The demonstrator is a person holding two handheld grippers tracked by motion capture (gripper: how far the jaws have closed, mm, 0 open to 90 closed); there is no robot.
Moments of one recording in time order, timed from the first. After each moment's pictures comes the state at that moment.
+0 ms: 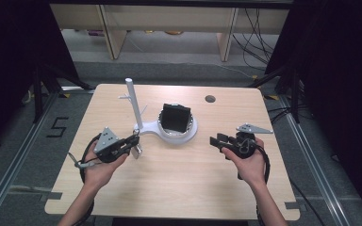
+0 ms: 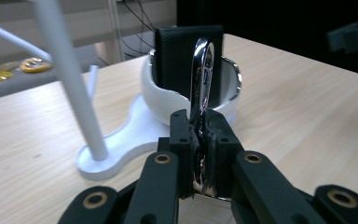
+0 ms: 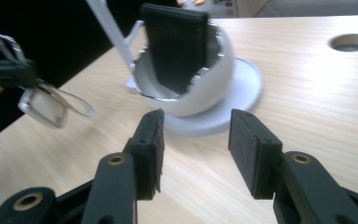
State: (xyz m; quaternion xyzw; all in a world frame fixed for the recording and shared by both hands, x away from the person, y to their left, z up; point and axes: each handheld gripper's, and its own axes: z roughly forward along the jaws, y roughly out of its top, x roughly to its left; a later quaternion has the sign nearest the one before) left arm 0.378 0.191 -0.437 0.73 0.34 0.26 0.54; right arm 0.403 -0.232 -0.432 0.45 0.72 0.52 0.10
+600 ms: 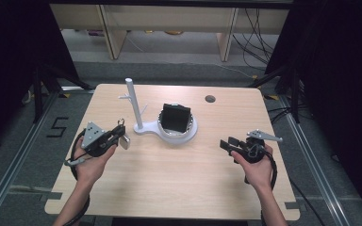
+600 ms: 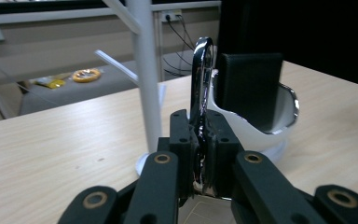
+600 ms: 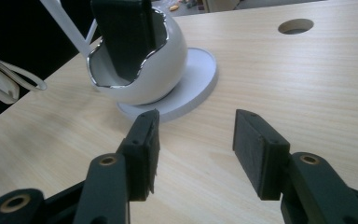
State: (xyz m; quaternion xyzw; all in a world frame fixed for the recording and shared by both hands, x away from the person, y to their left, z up) left arm 0.387 0.216 -0.430 0.67 0.40 0.32 0.54; right arm 0.400 -0.261 -0.455 0.49 0.69 0.52 0.12
